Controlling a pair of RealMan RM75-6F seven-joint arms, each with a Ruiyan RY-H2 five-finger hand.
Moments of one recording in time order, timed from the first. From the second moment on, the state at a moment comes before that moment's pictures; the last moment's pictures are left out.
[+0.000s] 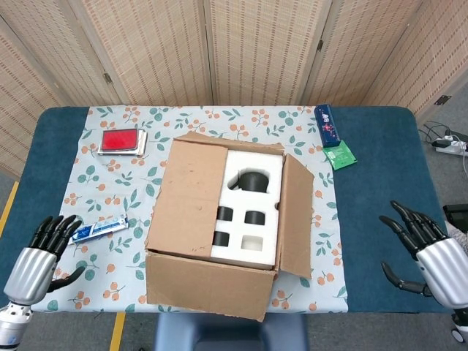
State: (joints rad) left arm -0.15 -1.15 0.00 -1.53 1.78 1.59 -0.02; right arm 0.10 -0.83 -0.06 -1.78 -1.82 1.67 0.09
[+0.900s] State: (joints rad) left arm -0.68 -1.05 -0.18 -1.85 1.80 1.06 0.02; right arm 0.02 -0.97 -0.04 -1.55 -1.73 1.71 0.31
